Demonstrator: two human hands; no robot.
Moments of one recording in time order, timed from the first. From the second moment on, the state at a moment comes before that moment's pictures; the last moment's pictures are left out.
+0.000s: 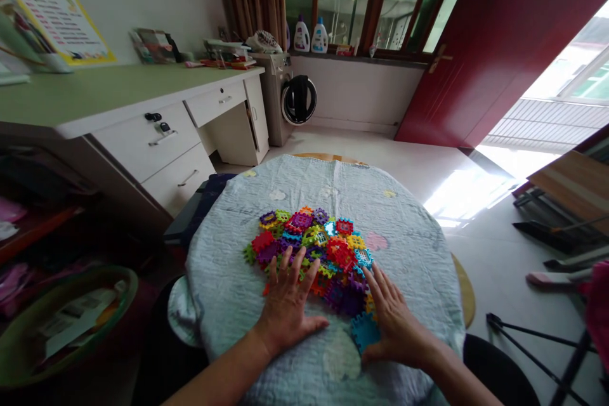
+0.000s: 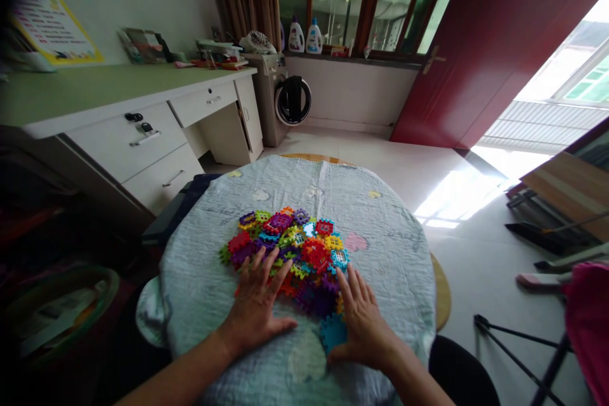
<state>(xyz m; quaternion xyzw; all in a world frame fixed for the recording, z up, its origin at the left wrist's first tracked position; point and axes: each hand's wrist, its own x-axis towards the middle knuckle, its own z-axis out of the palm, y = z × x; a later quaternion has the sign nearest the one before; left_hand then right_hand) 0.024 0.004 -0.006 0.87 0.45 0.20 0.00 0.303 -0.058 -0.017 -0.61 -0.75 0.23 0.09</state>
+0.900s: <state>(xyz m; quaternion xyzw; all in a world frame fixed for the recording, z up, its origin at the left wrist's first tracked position) -0.064 0.025 -0.017 0.88 0.46 0.16 0.00 0.336 -0.010 0.015 -0.68 -0.68 0.25 0.13</state>
